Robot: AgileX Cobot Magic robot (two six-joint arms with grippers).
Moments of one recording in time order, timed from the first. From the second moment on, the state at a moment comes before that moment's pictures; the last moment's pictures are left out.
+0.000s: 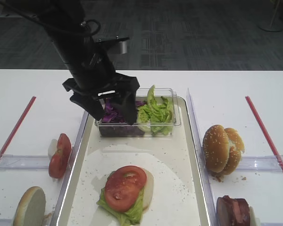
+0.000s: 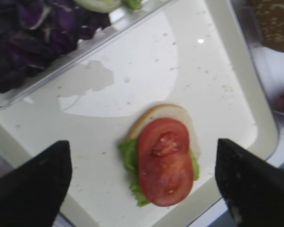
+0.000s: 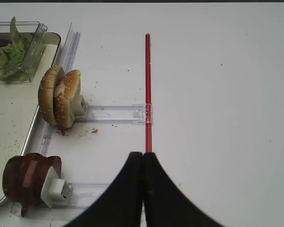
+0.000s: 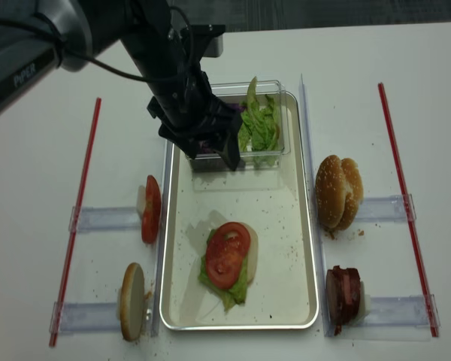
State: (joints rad) left arm -0.44 1.89 -1.55 -0.34 1.21 0.14; right arm -0.09 -0.02 -0.48 0.08 1.13 -0.05
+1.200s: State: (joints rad) left arm -0.14 1.89 -1.55 0.06 1.22 -0.05; right arm -0.09 -0.02 -0.48 0.08 1.13 -0.05
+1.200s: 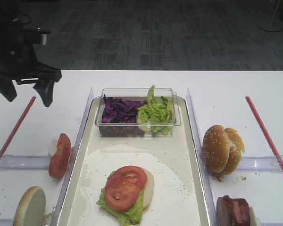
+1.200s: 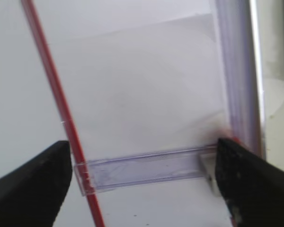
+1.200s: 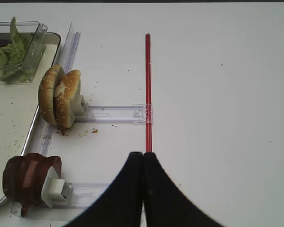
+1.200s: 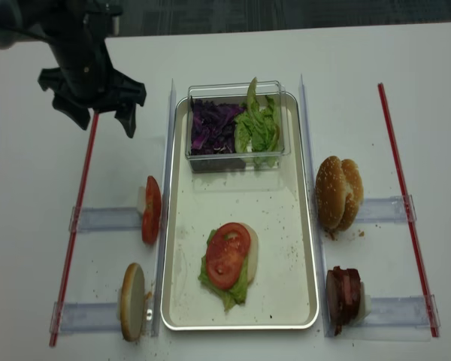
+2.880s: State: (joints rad) left arm -0.02 0.79 -0.67 0.09 1.24 -0.16; right arm -0.09 -0.02 -0.48 0.08 1.13 -0.05
